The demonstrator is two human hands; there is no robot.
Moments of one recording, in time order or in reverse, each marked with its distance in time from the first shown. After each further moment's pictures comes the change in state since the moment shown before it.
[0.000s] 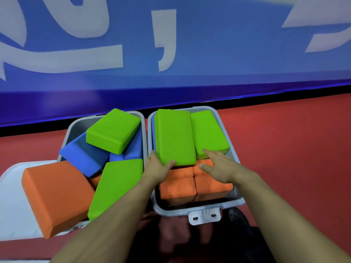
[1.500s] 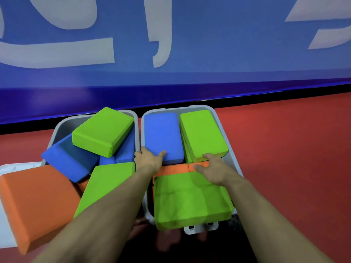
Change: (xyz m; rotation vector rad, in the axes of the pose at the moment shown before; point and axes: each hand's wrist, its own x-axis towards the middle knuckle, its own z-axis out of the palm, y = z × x) left_hand 0.057 0.015 0.010 0.072 0.168 -0.145; right_hand 0.022 -0.006 0.007 0.292 0.054 0.175
